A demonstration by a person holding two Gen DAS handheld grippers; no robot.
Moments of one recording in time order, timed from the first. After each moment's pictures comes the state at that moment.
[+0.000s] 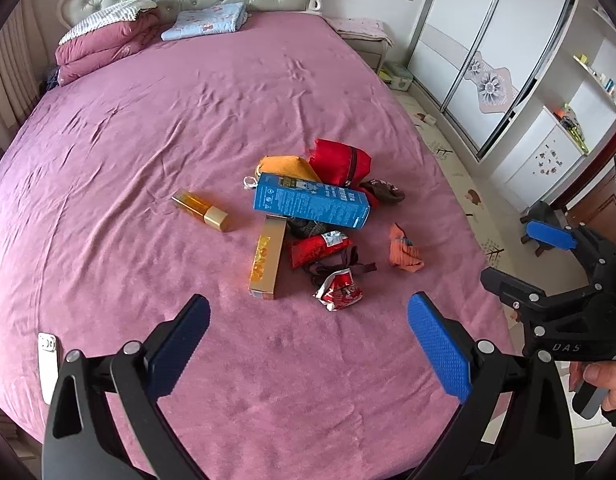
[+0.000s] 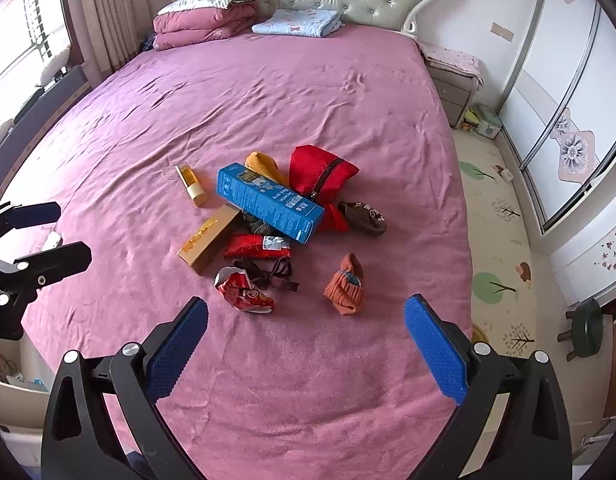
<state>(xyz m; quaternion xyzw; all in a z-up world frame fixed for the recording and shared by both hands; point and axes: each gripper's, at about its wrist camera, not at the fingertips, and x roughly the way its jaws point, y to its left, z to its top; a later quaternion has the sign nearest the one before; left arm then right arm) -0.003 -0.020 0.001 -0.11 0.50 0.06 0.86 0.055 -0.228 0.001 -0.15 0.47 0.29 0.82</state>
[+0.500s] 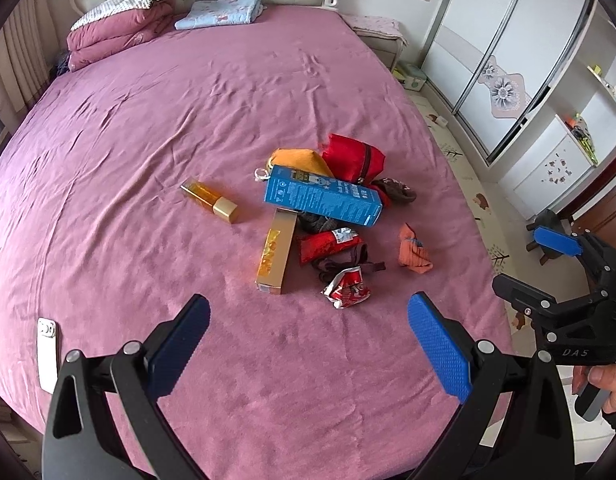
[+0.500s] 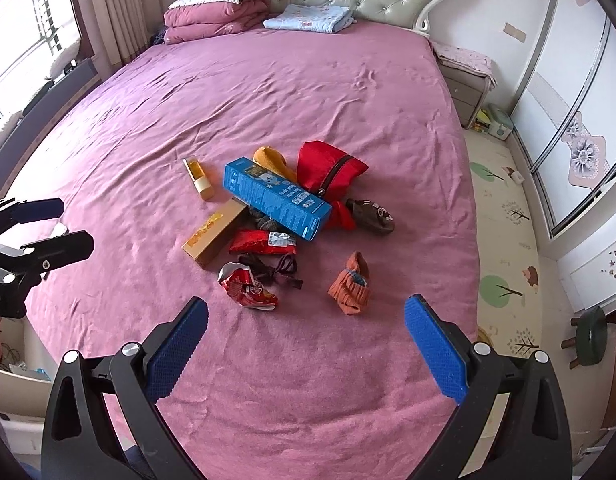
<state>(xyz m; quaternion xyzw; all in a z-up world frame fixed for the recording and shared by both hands) -0.002 -0.011 -0.006 -0.12 0.51 0.08 0.85 0.058 -0.227 -0.004 -0.15 0.47 0.31 0.81</state>
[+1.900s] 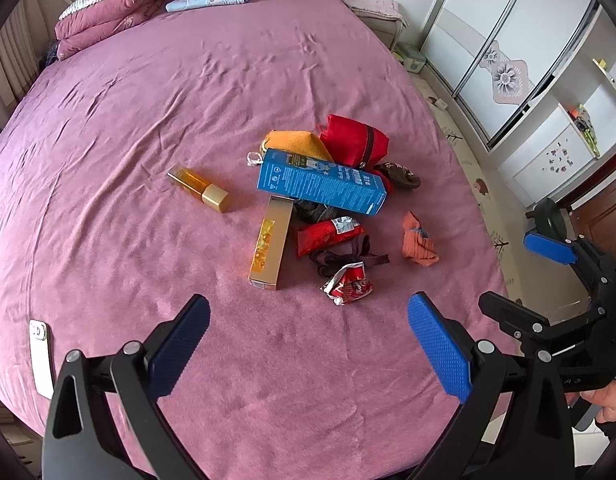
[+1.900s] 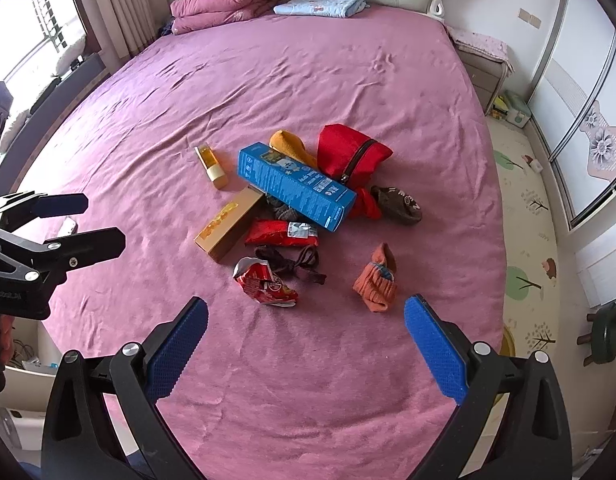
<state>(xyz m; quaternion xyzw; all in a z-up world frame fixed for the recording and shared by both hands) 0.023 -0.006 -0.030 -0.13 0.54 0.06 0.83 0.064 -0.207 -0.026 -0.15 0.50 0.32 0.79</state>
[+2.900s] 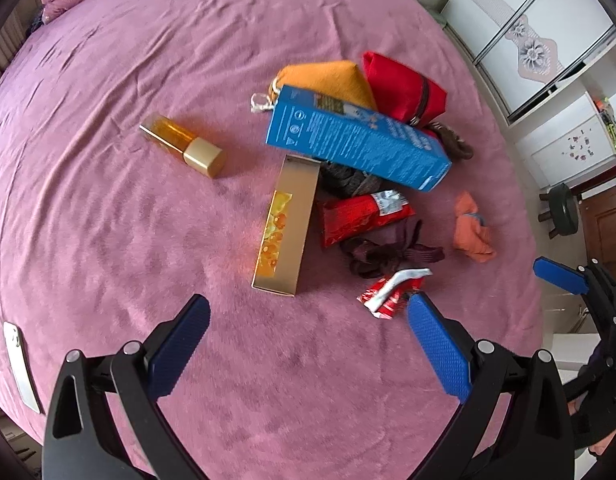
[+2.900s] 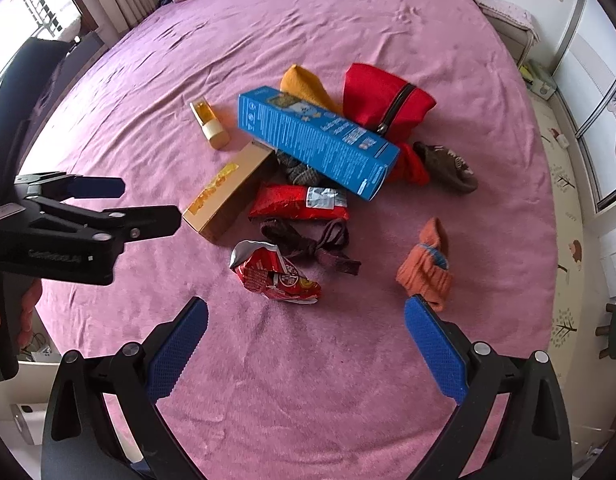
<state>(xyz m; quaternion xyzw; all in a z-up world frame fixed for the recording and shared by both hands) 0.081 0.025 -0.133 -0.15 0.61 0.06 0.78 0.088 -0.167 -0.107 -0.15 0.56 0.34 0.74</state>
